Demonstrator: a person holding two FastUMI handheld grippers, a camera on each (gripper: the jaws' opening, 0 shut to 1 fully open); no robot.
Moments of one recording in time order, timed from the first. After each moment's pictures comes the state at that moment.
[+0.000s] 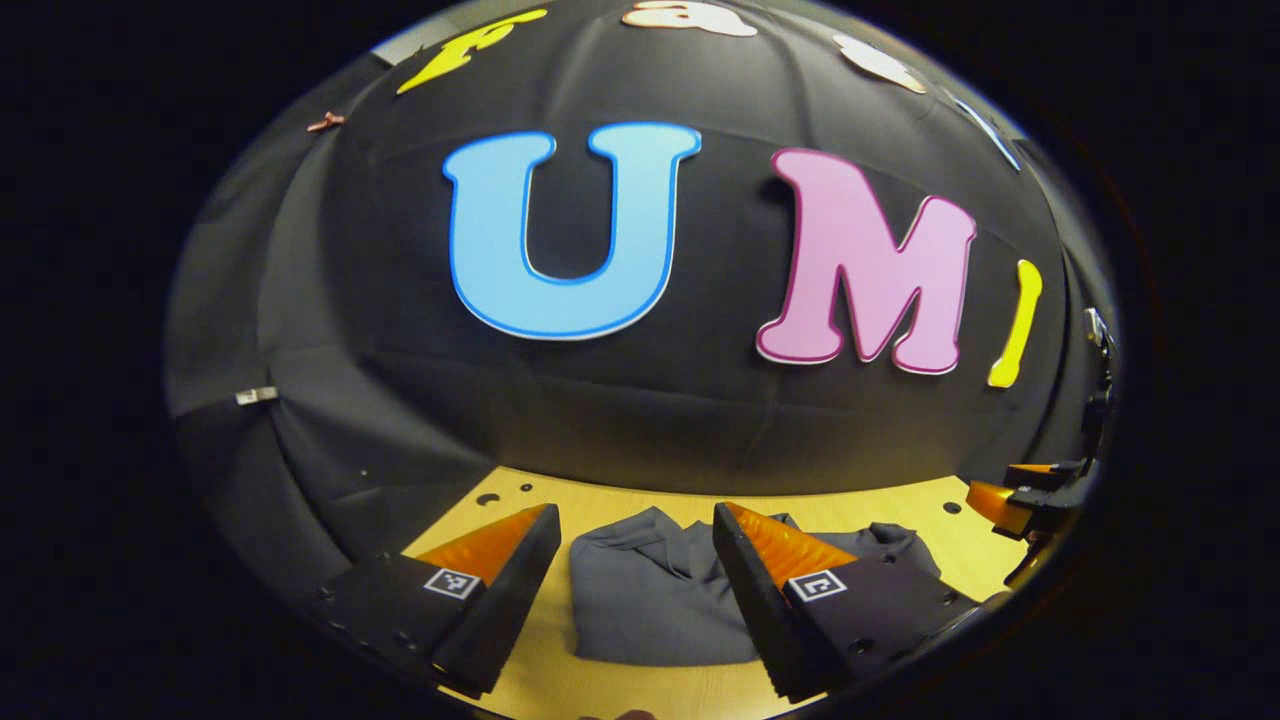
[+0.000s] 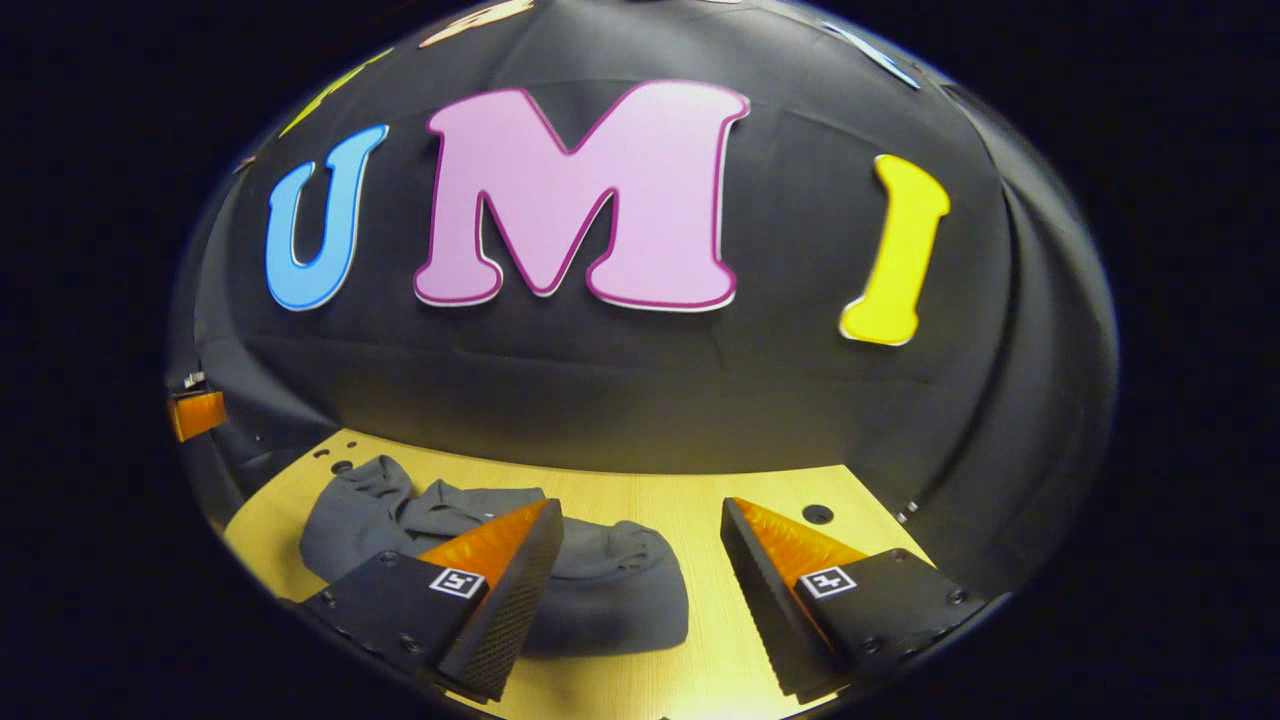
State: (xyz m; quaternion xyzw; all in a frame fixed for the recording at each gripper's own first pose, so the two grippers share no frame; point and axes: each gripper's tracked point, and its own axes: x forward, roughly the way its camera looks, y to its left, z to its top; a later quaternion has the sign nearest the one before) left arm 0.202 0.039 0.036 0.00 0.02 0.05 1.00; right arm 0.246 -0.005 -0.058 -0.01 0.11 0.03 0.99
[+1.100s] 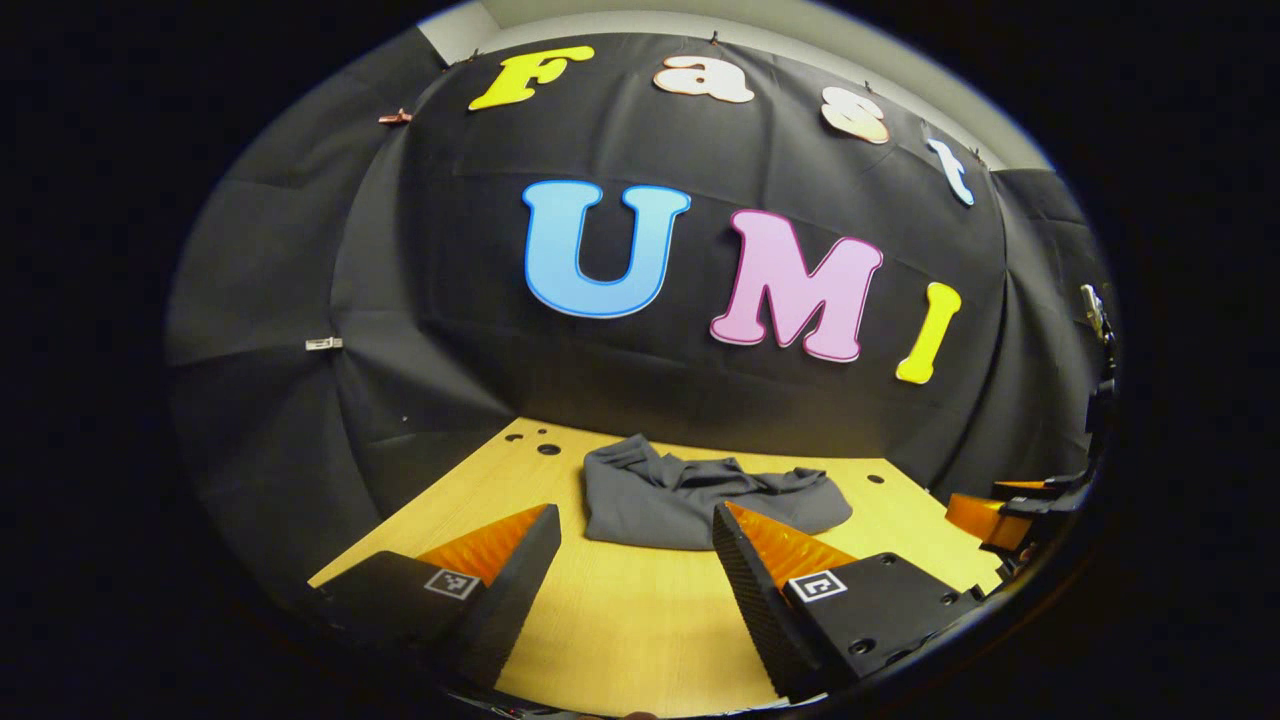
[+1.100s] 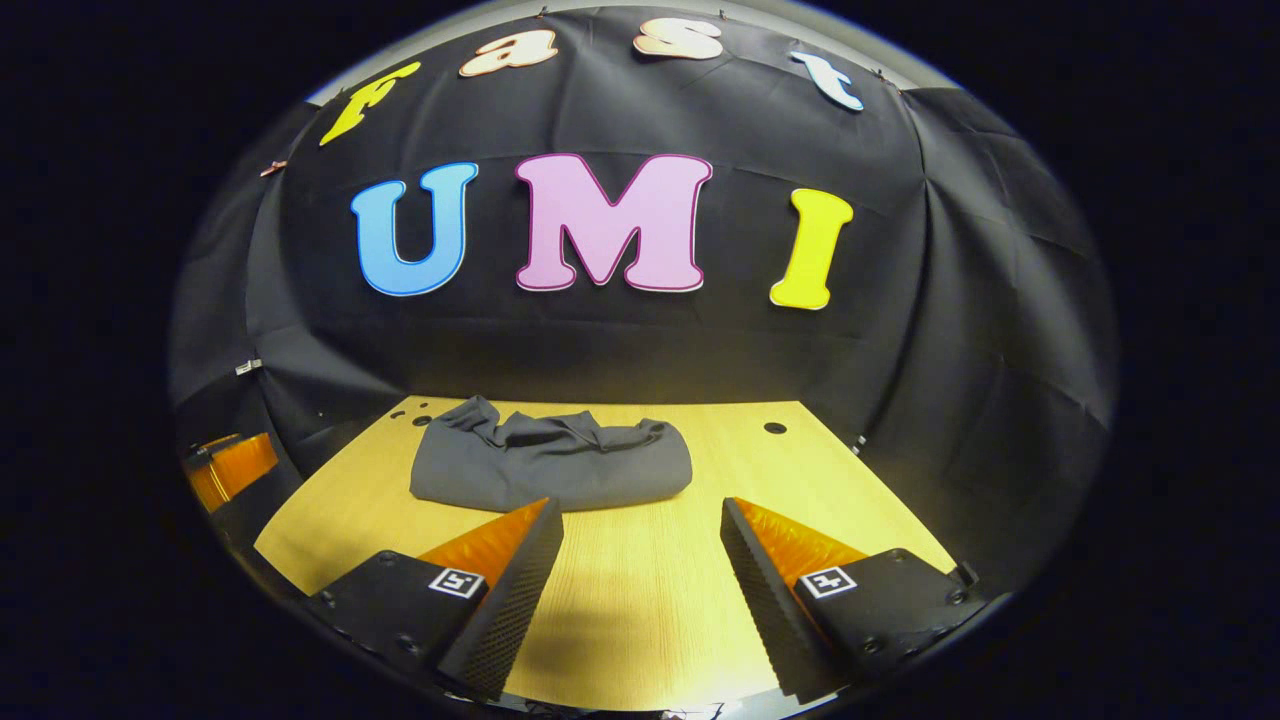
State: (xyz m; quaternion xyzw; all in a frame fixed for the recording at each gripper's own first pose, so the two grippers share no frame) left arm -0.030 0.037 -0.038 -0.05 0.03 0.02 1.00; right arm -0.034 0.014 -0.061 0.00 0.13 0.02 0.99
